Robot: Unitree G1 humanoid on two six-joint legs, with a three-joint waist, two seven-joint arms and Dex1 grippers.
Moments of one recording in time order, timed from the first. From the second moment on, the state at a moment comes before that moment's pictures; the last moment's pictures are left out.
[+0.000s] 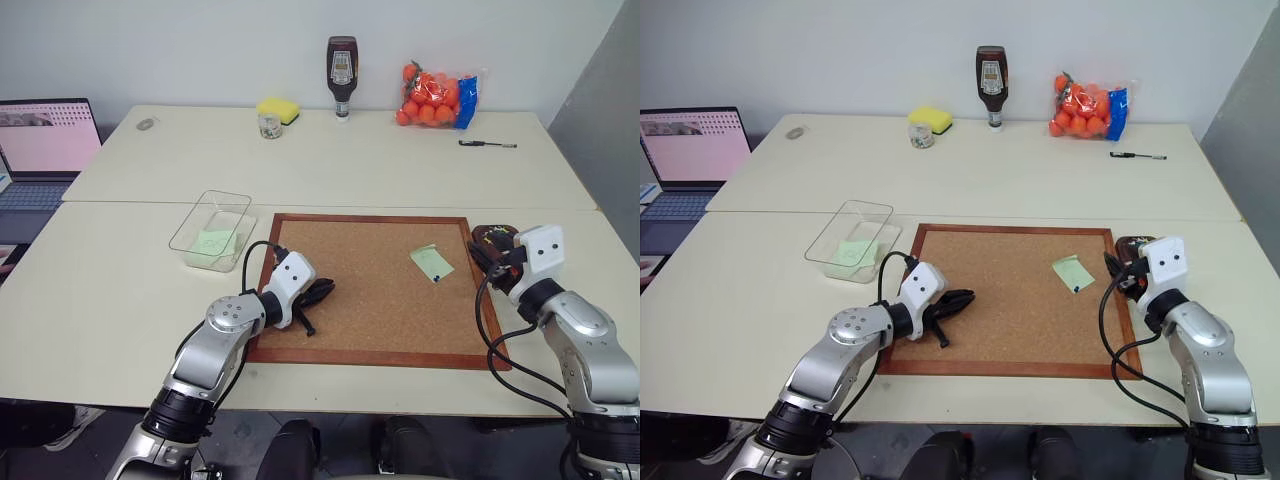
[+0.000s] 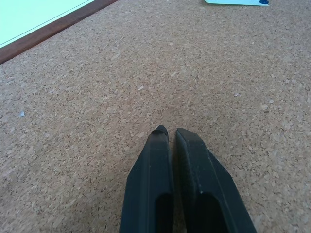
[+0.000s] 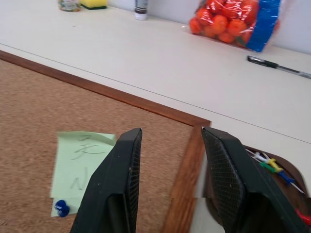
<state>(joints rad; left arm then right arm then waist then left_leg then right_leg) -0.27 0.43 -0.23 -0.12 -0.13 0.42 -0.69 -0.09 -0.48 -0.15 -0.30 0.25 0.38 0.45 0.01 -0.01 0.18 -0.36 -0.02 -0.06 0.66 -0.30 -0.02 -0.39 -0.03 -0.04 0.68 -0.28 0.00</state>
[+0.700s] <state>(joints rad) -0.27 0.43 -0.23 -0.12 -0.13 0.42 -0.69 -0.06 -0.46 -0.01 -0.23 0.22 0.42 0.48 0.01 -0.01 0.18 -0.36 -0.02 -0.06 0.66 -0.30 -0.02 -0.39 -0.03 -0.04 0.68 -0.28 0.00</state>
